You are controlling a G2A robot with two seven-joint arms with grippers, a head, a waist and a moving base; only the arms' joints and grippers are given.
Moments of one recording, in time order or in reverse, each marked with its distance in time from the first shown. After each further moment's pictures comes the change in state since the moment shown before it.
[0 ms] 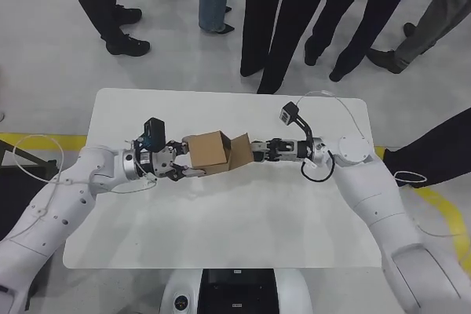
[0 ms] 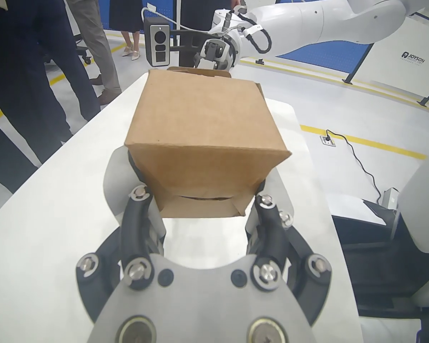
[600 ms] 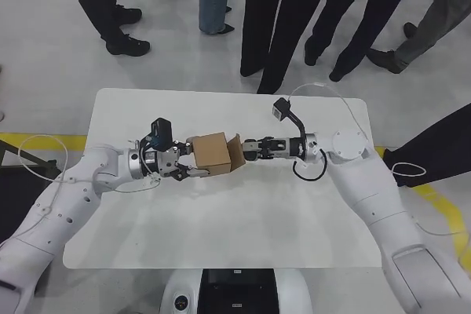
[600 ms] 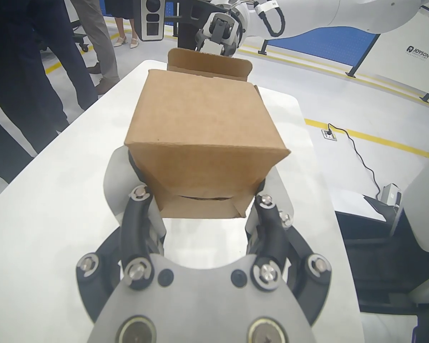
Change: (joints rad) left arm -0.007 -0.030 -0.006 0.007 -0.021 -0.001 -0.086; right arm -0.009 0.008 -0.011 -0.124 -0.102 0.023 -0.066
